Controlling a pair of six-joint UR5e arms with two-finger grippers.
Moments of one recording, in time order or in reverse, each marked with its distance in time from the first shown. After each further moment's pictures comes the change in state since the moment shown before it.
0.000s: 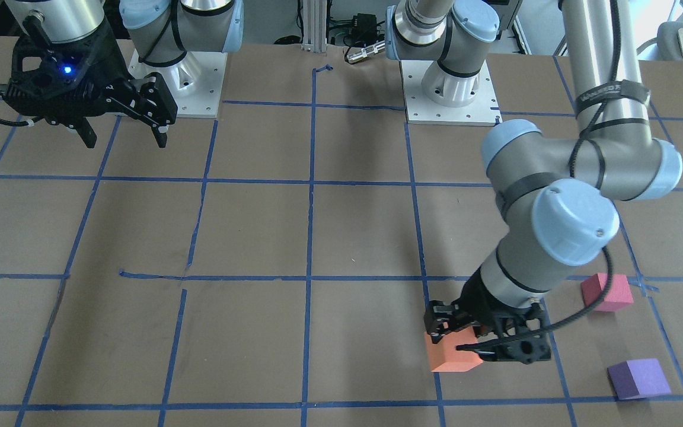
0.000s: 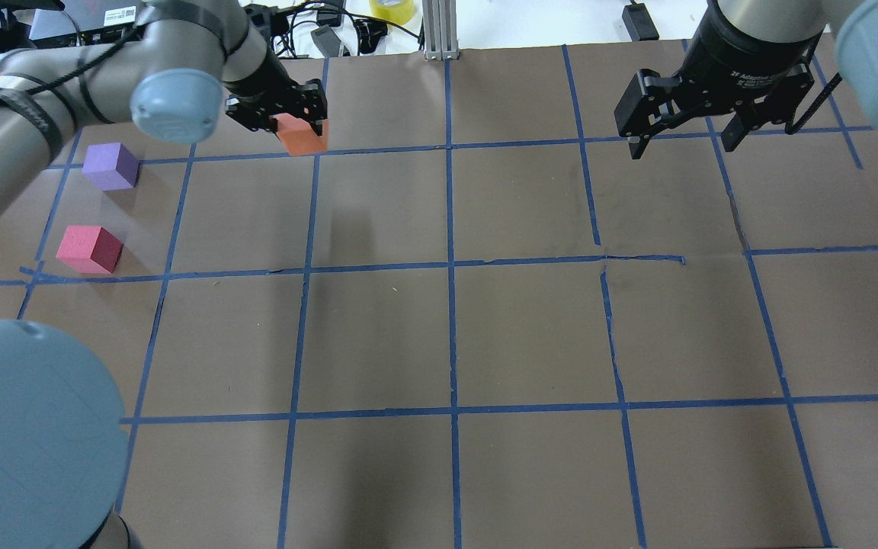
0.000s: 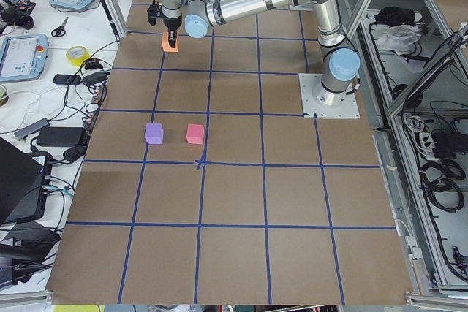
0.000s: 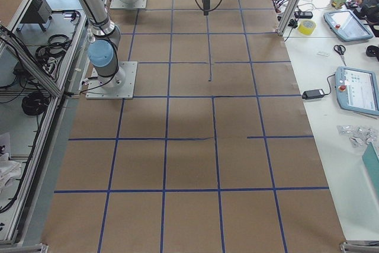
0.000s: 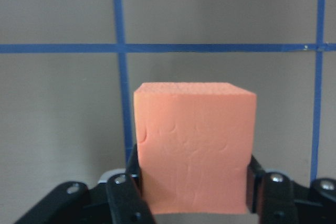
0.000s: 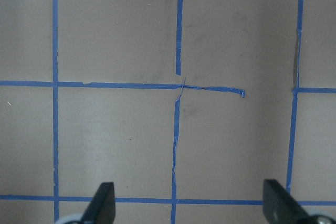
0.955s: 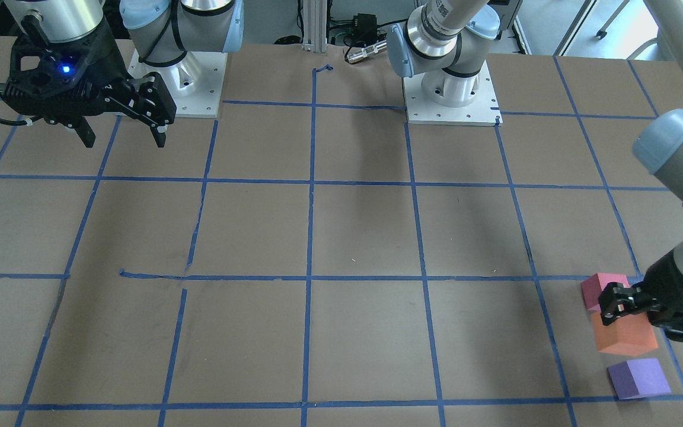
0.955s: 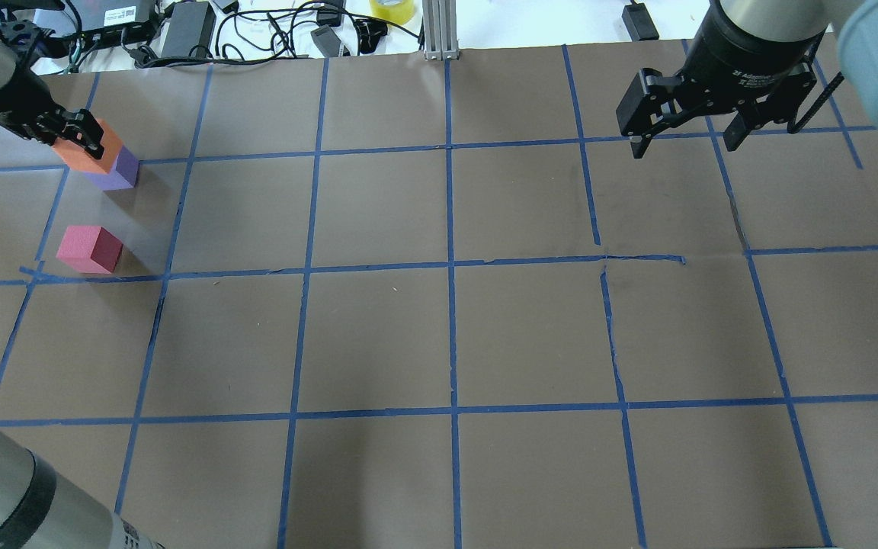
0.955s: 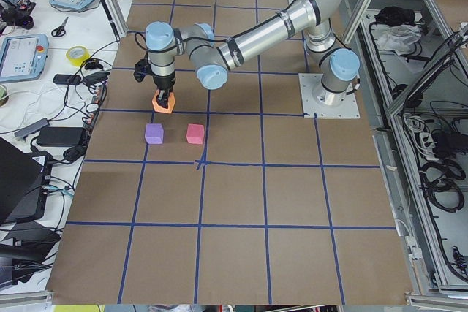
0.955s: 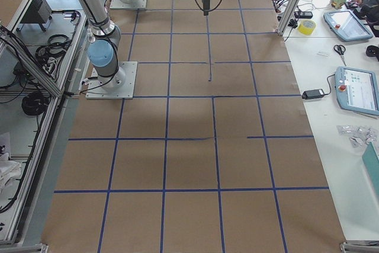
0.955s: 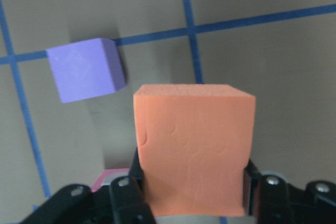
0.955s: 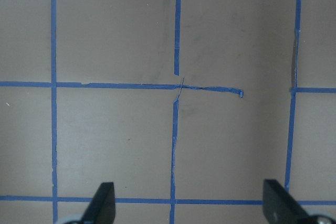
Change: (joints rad) left arm 0.406 -0.013 0.007 -0.008 0.107 0.616; right arm -0.003 -0.001 0.000 0.000 -0.003 0.000
